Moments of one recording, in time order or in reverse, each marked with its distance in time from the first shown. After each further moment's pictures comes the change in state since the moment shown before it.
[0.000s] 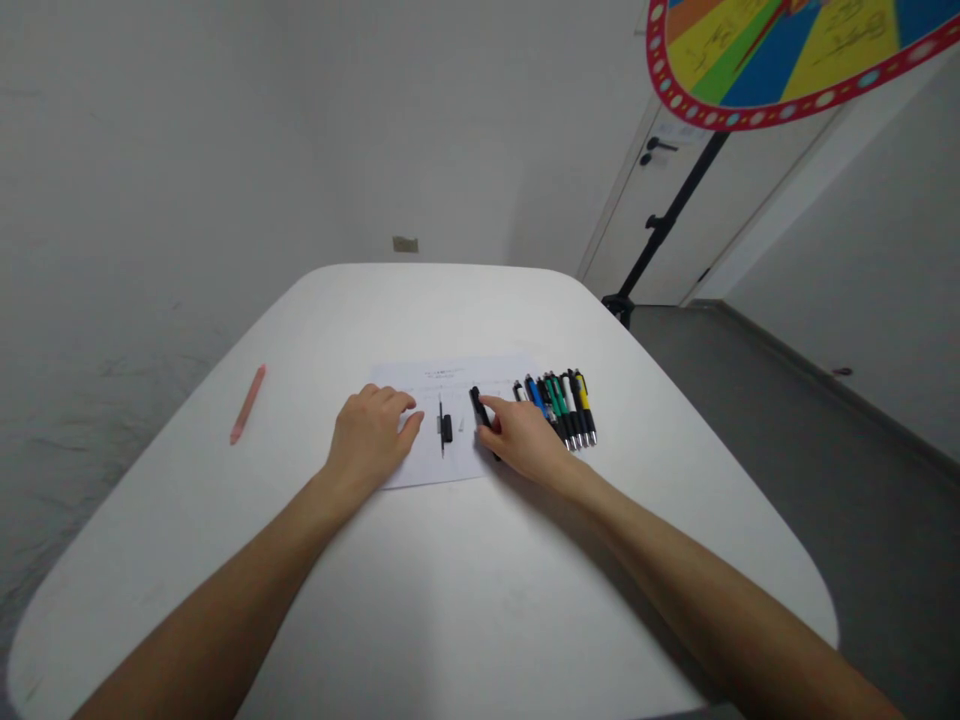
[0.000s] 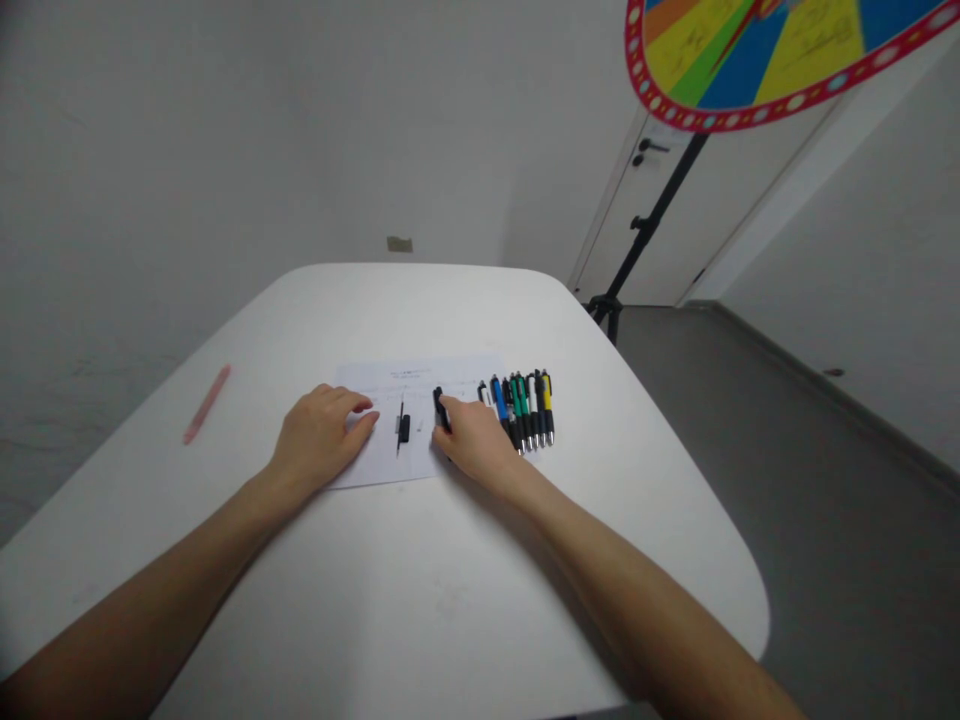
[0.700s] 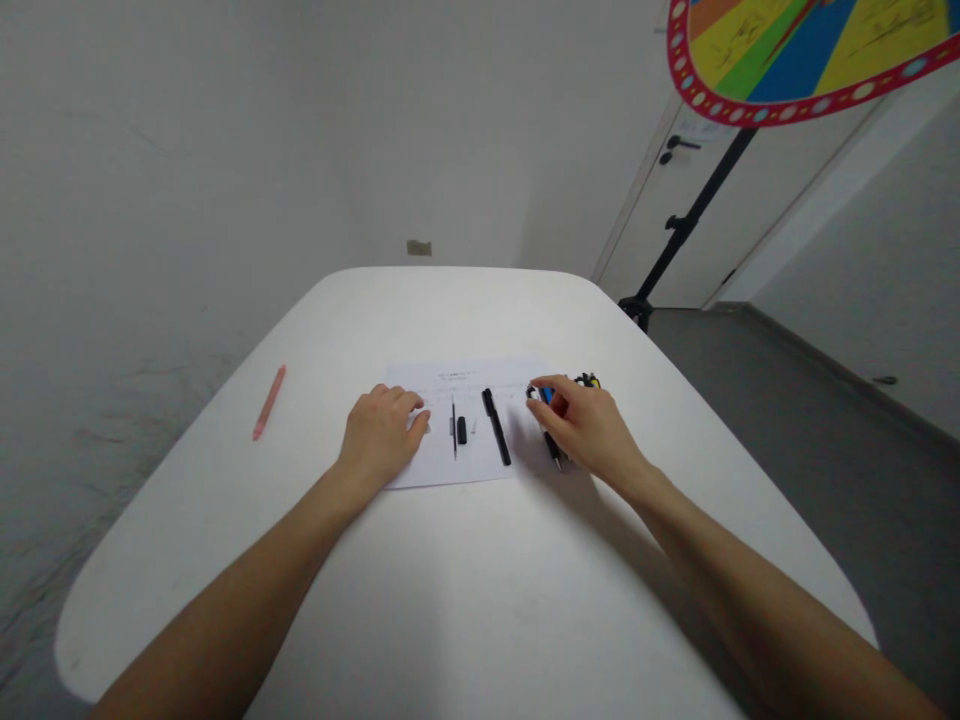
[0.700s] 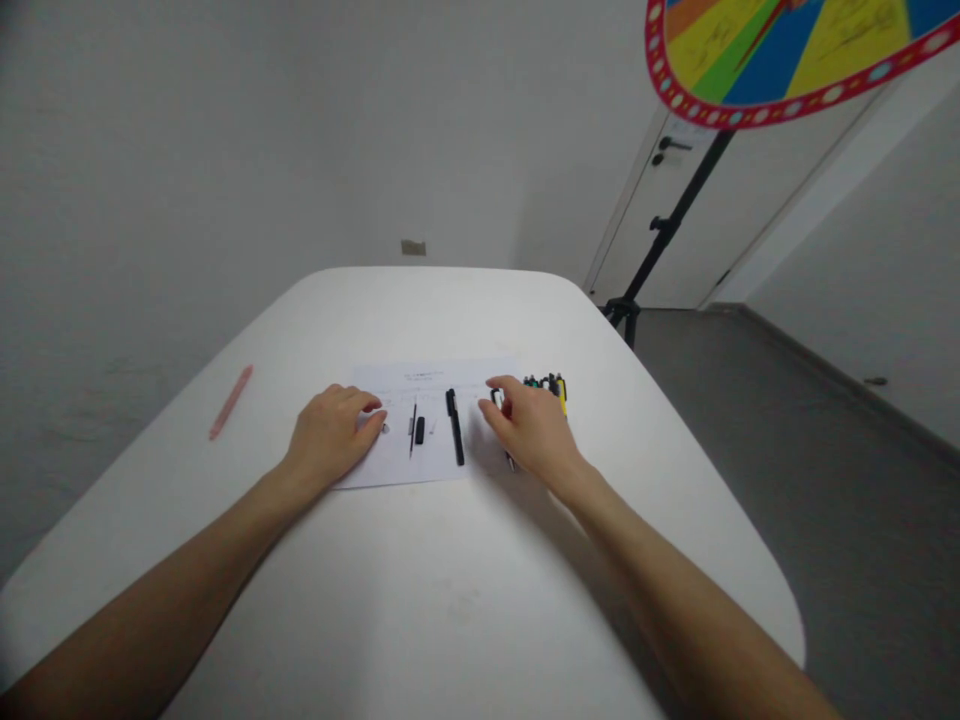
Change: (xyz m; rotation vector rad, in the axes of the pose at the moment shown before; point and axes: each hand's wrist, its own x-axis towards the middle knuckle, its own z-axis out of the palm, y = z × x) left_hand 0.000 -0.003 -0.003 0.023 -0.047 -0.053; right_hand -0.014 0.021 -0.040 0.070 0.251 0.061
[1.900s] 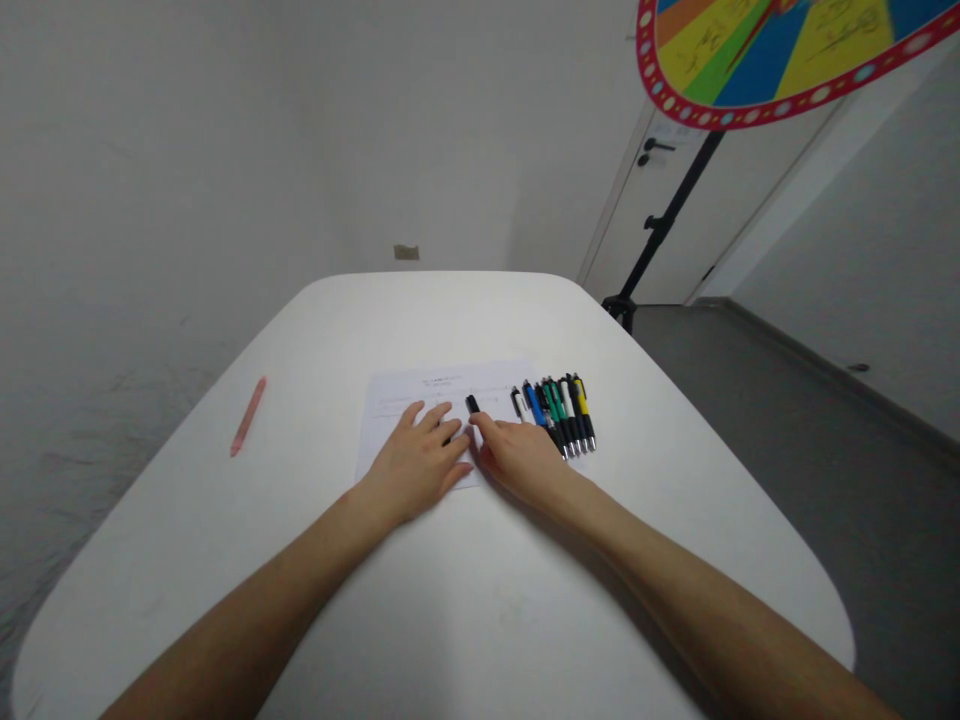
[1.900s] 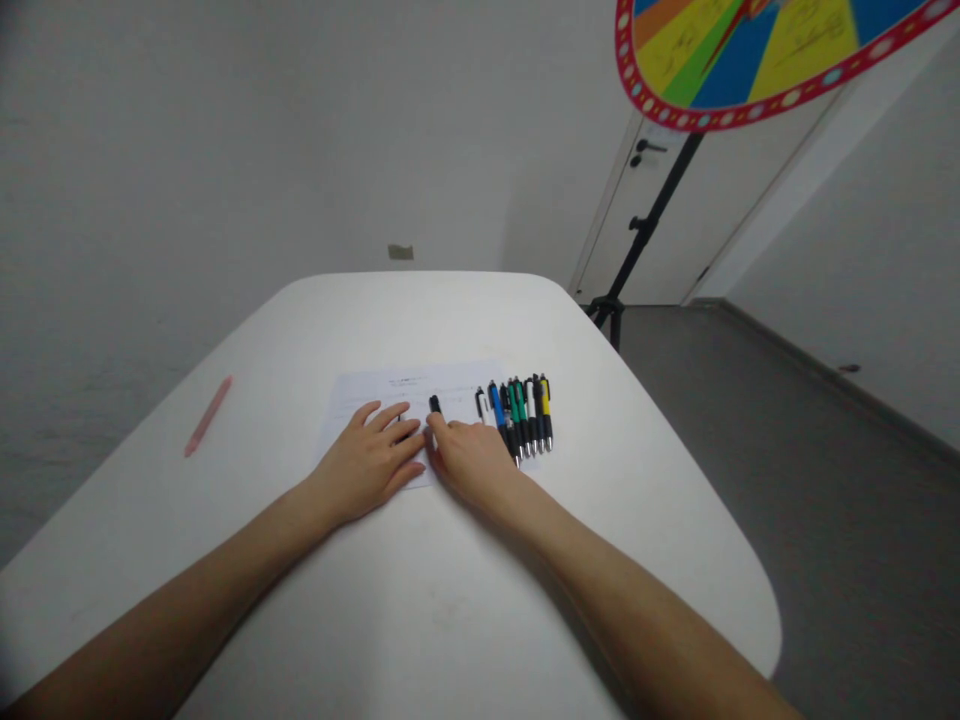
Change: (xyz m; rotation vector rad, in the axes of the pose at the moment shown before) left_hand -0.003 0.045 0.008 -0.009 -0.043 0.526; right_hand -0.011 -0.019 0.039 -0.373 -0.334 -0.181
